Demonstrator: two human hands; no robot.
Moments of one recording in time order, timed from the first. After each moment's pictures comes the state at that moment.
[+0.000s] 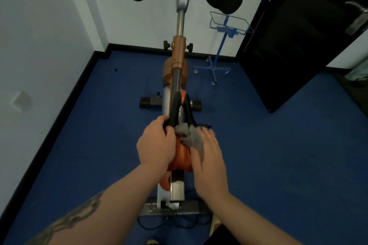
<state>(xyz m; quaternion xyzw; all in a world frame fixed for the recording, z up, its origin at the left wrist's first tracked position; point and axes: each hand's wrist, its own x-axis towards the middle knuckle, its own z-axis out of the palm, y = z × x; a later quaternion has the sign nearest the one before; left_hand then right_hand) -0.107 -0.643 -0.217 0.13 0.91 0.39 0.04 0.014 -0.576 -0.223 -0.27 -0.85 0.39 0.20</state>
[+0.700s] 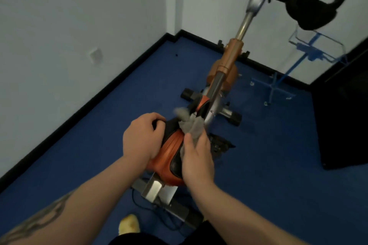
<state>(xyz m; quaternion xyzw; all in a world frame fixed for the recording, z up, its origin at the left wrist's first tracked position) -0.097 -0.633 -0.209 -0.04 0.94 0.34 -0.02 -0.033 -0.513 -0.208 -0.26 -0.81 0.51 -0.04</state>
